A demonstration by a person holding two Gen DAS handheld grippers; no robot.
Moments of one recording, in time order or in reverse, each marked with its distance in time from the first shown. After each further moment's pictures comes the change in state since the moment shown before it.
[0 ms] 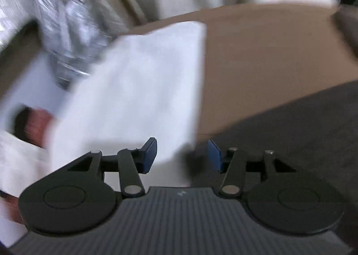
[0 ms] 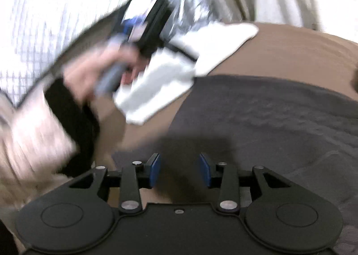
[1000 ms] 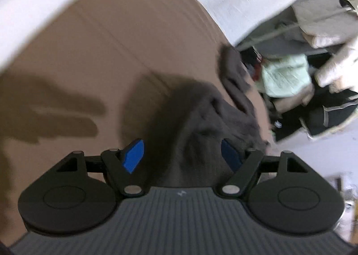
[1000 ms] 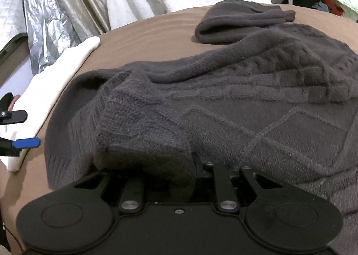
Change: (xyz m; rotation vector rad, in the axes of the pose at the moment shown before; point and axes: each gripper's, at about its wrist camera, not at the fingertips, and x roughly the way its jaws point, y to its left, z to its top) left arm -0.012 0.041 -0.108 -0.547 0.184 -0.852; right arm 0.005 -0.107 -0.067 0.339 -0.079 -0.562
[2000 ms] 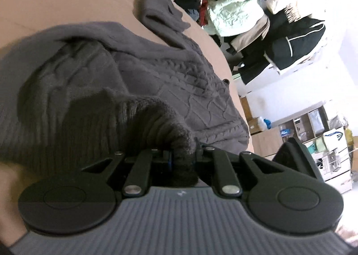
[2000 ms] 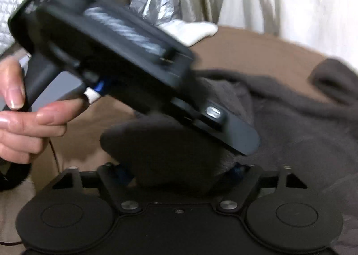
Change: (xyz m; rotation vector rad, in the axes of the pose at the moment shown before) left arm 0.039 -0.070 -0.050 0.254 0.150 -0.189; right arm -0.037 0.121 -0.025 -0.454 0.037 0.301
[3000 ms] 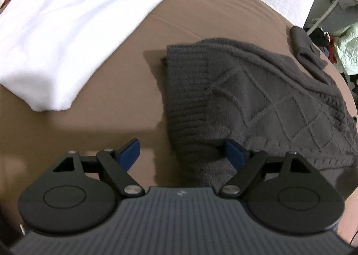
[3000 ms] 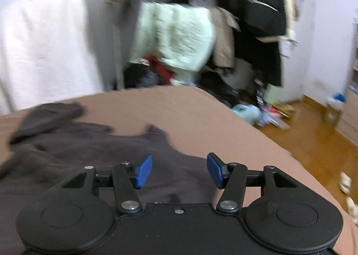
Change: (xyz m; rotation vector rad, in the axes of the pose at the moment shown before) left arm -0.085 0.044 -0.043 -0.147 -0.160 0.745; right arm -0.203 -0.181 -0.091 0.566 -0.340 -1.072
